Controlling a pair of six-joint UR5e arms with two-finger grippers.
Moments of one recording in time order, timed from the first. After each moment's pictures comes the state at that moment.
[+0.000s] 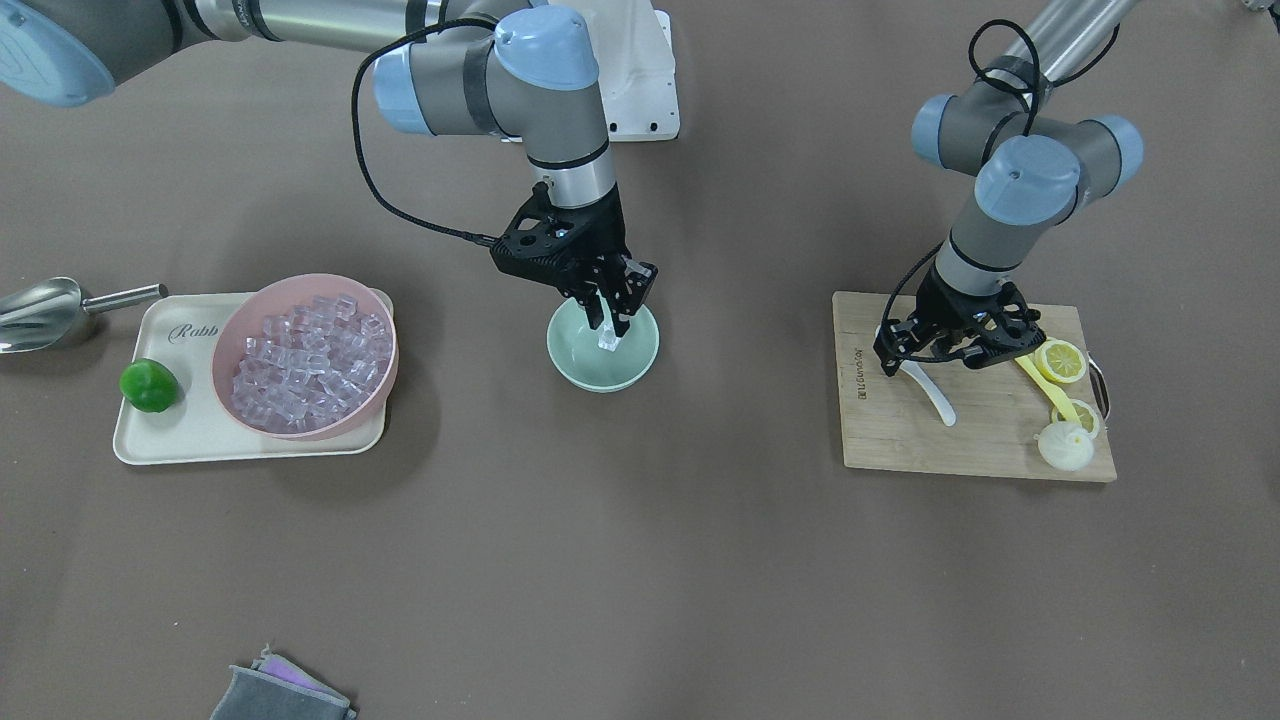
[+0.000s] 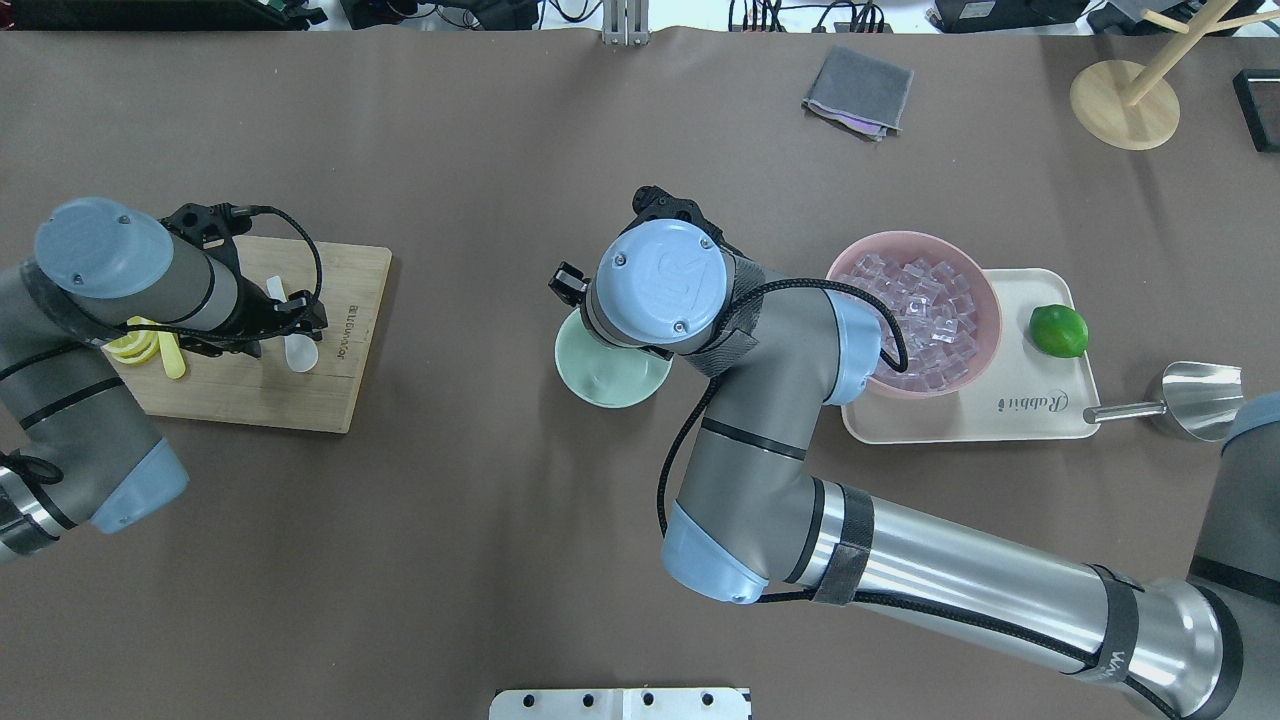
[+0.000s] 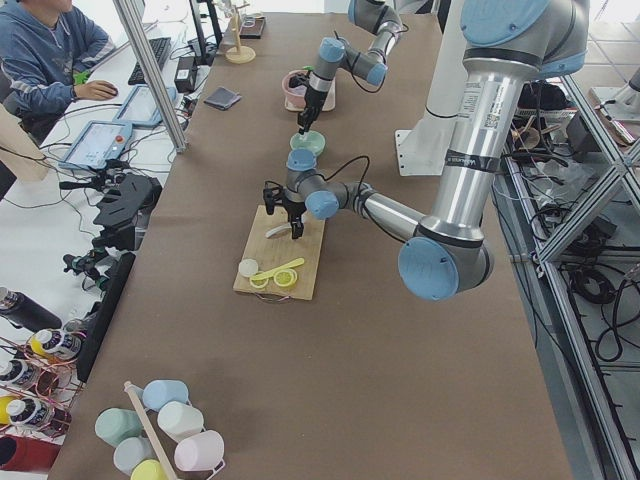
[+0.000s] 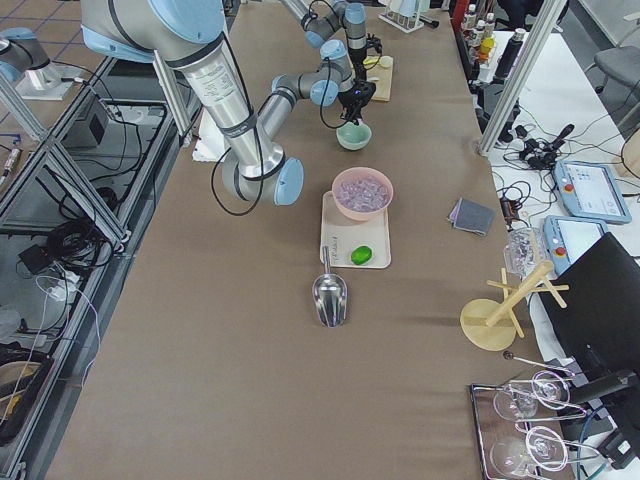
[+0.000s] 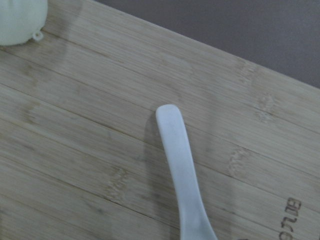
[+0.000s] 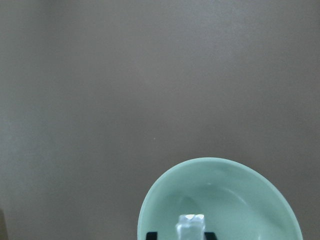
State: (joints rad) left arm -0.75 -1.81 -1.63 -2.01 -1.94 -1.30; right arm 0.47 -0.76 1.57 -1.39 1.62 1.81
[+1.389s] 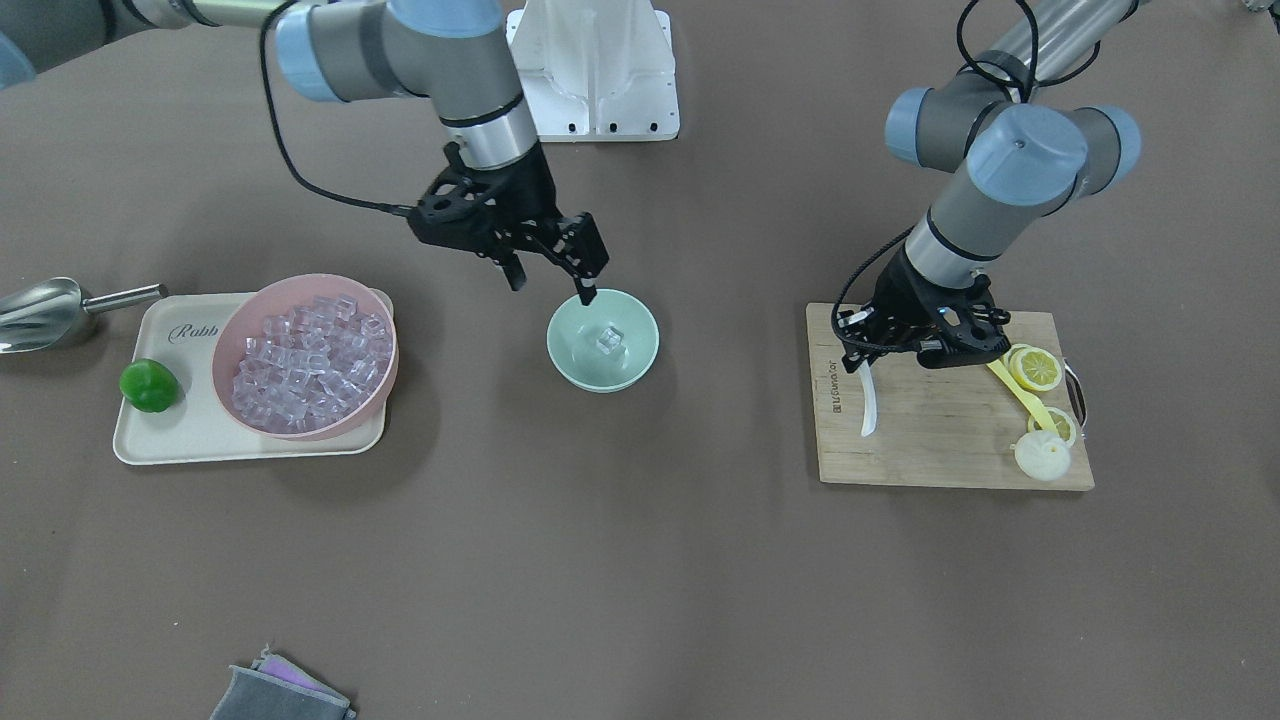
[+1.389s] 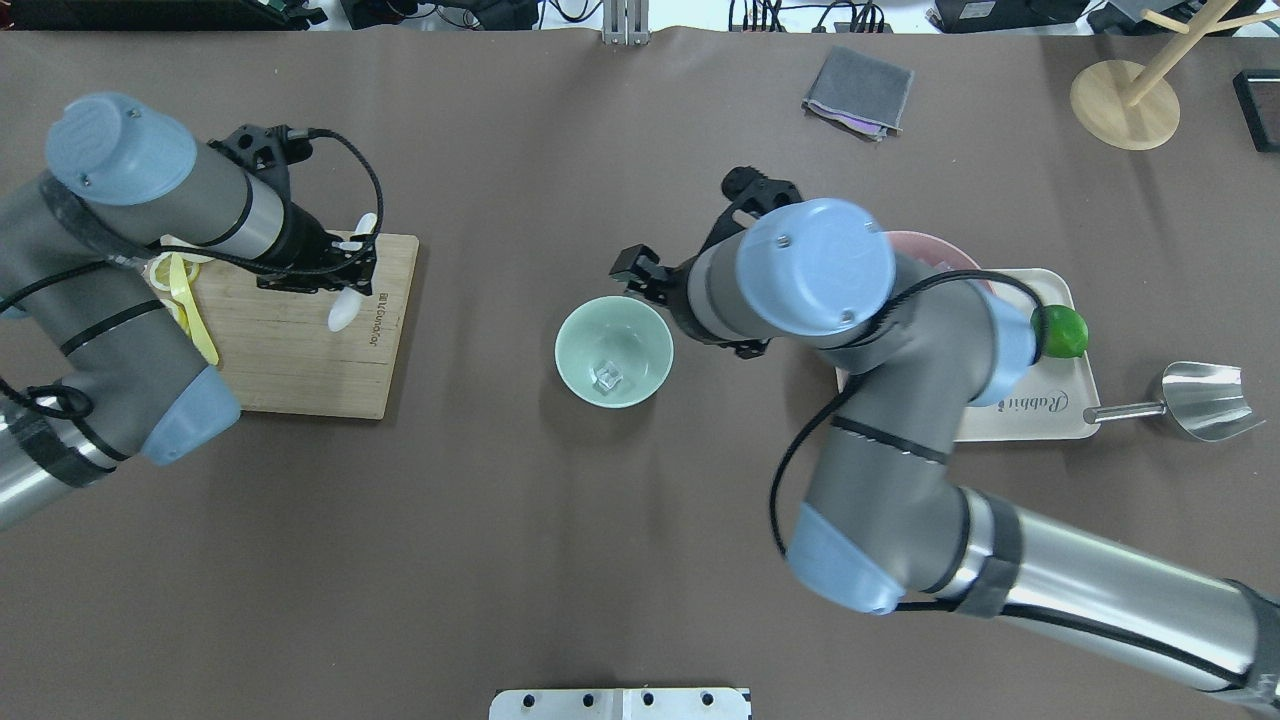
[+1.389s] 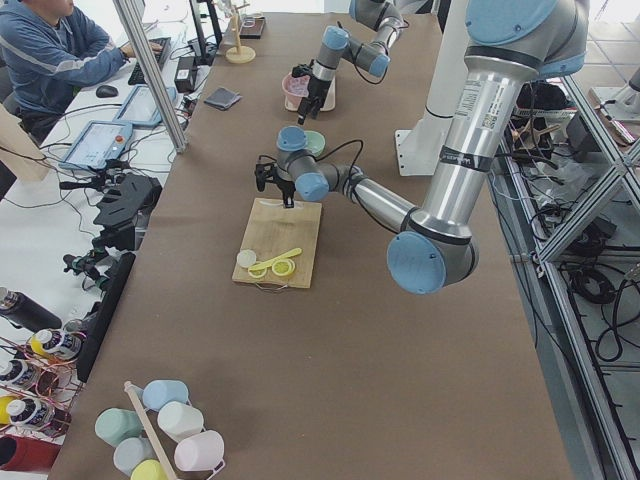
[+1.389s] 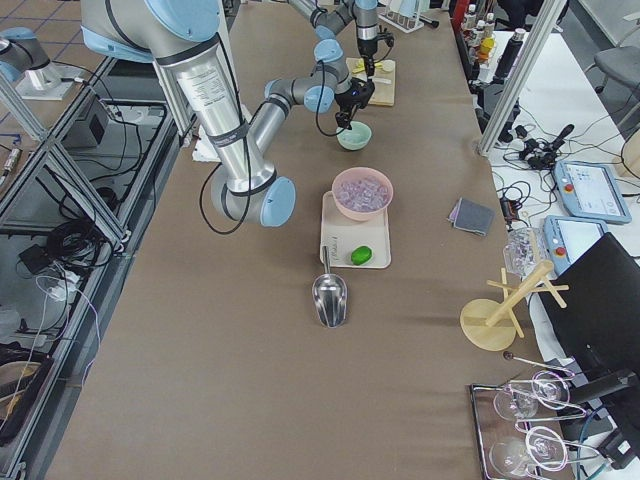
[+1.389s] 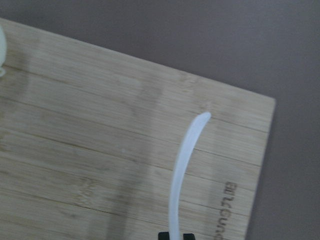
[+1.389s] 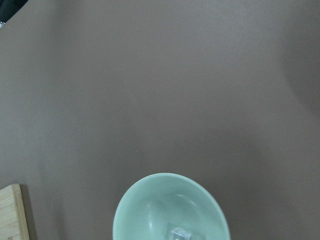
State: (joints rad) left arm -0.81 -2.00 -1.67 -1.94 -2.07 -1.24; right arm 0.56 -0.99 1.85 -1.39 1.72 1.73
